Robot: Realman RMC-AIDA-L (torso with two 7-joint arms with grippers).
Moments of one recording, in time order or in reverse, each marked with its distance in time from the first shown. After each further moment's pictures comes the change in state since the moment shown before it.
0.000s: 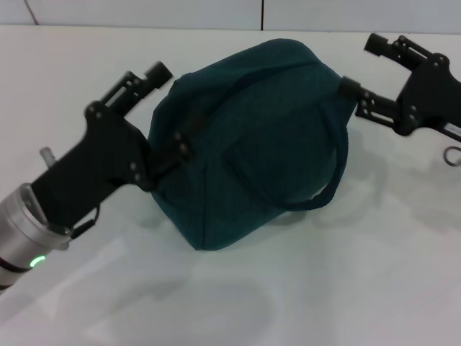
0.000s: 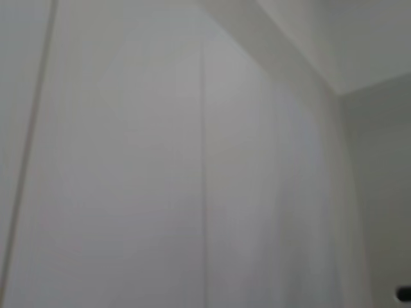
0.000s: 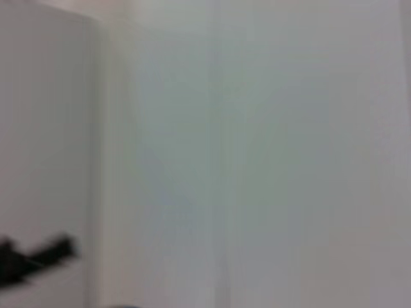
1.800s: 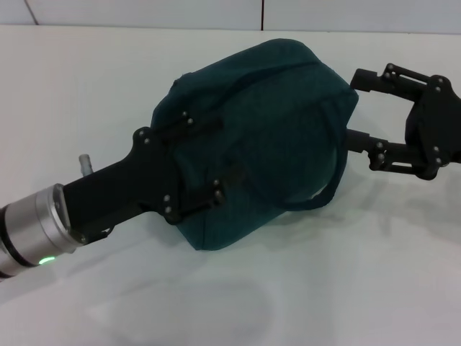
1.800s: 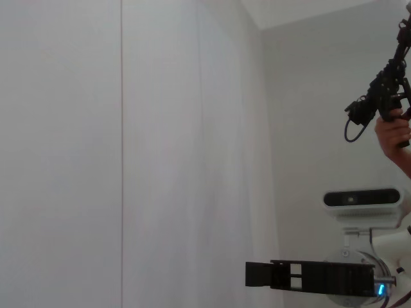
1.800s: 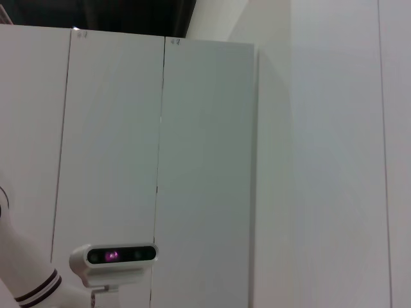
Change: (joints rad) left arm -0.022 0.035 0.001 0.121 0.245 -0.090 -0.116; right arm 0.015 -0.037 0.188 -0.068 -0.365 -0.251 0.146
